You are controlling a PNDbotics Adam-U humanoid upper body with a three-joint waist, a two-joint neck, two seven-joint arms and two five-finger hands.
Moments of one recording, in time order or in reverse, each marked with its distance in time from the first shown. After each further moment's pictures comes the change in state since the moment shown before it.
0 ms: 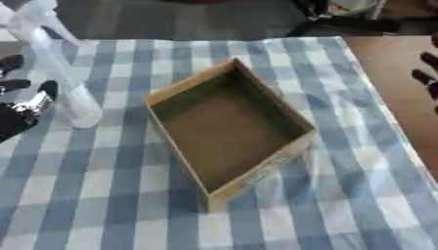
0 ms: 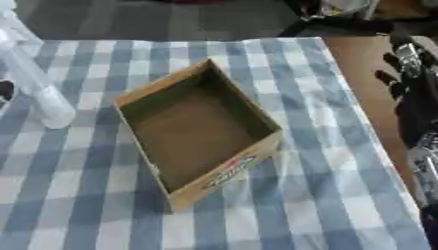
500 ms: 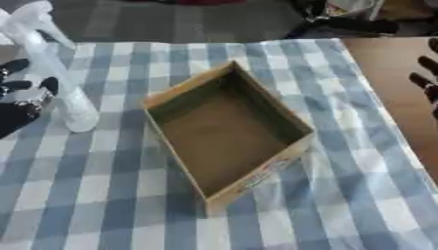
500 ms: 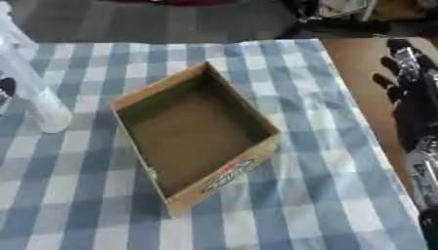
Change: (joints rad) left arm -0.057 -0.002 -0.008 0.076 -0.006 0.008 -0.001; right arm -0.008 0.007 0.000 0.000 0.000 0.000 0.001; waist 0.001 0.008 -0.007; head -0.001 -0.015
